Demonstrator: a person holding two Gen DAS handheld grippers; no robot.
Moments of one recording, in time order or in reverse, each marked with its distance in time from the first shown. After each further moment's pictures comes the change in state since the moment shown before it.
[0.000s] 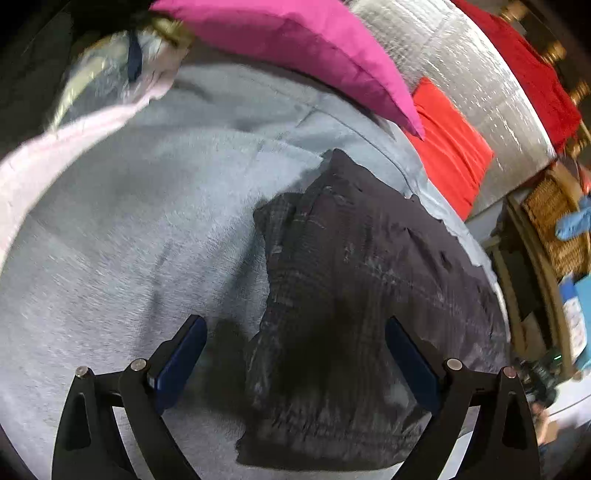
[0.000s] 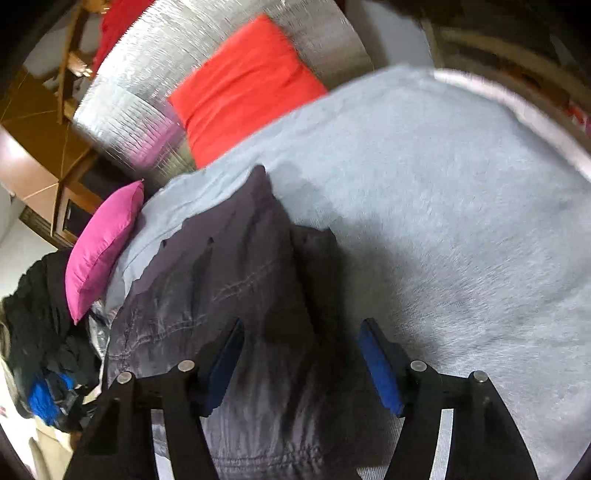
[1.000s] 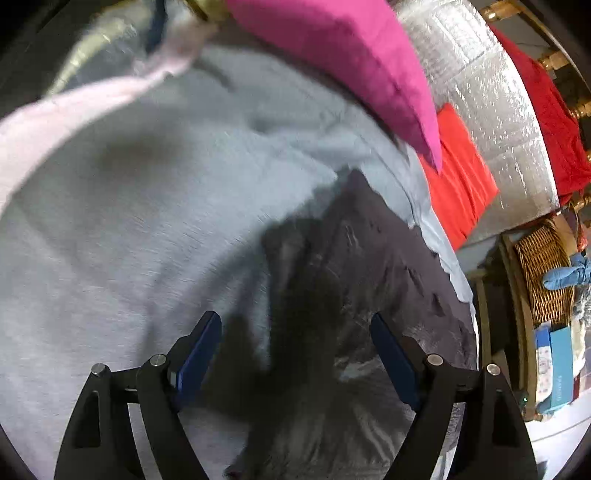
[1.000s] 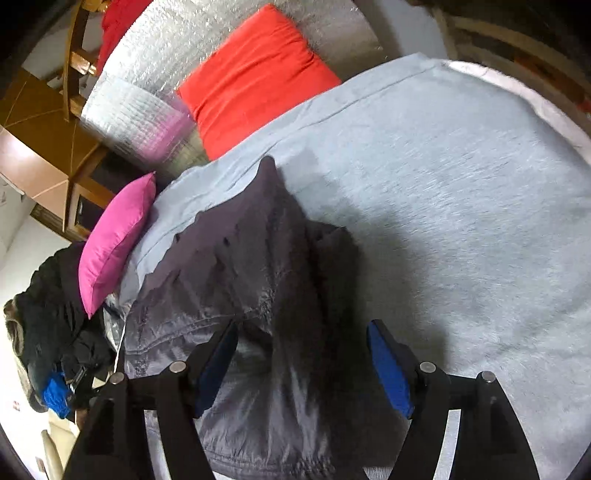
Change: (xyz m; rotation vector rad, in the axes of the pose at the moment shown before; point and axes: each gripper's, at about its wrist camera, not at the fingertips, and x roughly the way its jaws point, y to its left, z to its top) left arm 0.019 0.009 0.034 -0.135 0.044 -0.066; right arm -0.014 0.009 0.015 -0.060 -0.019 0.006
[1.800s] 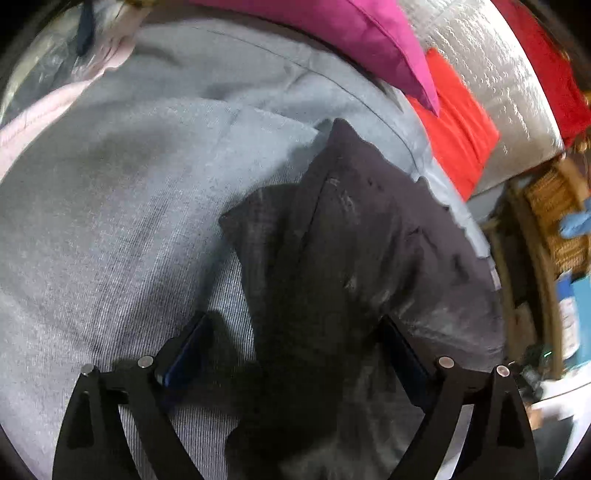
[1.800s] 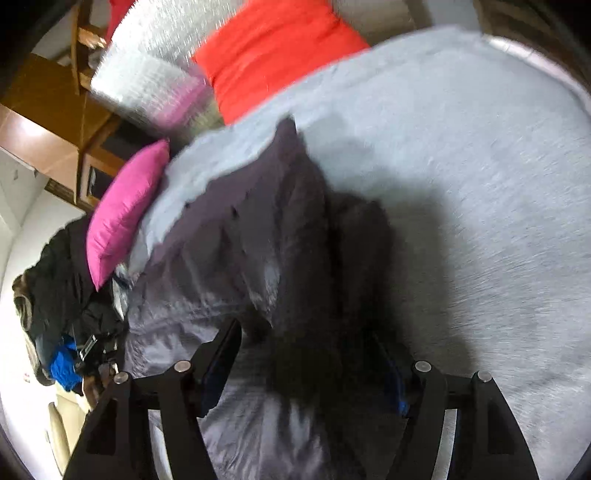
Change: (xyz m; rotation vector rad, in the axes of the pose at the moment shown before) left arm 0.033 -0.027 -0.005 0.209 0.065 0.060; right arm 0.053 0.003 0.003 -0.061 0.134 0.072
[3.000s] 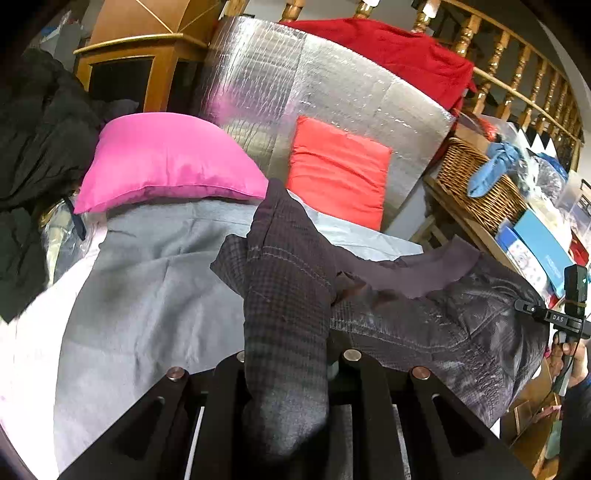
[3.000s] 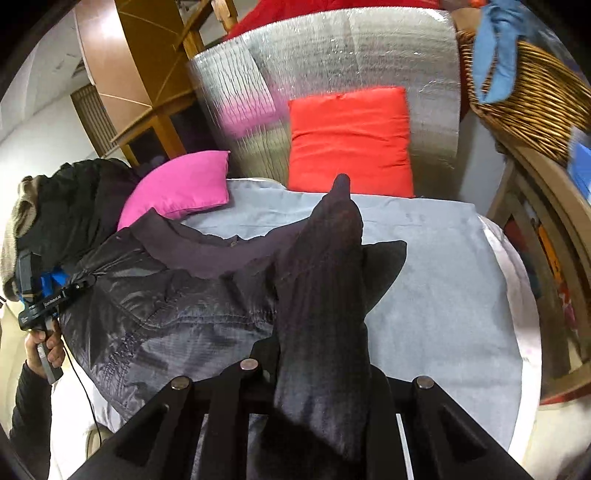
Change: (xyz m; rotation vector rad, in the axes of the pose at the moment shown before) left arm -0.217 -0.136 -0.066 0.316 -0.279 -0.052; right arm -0.212 0.172 -0.037 -0.404 -0.204 -0.219
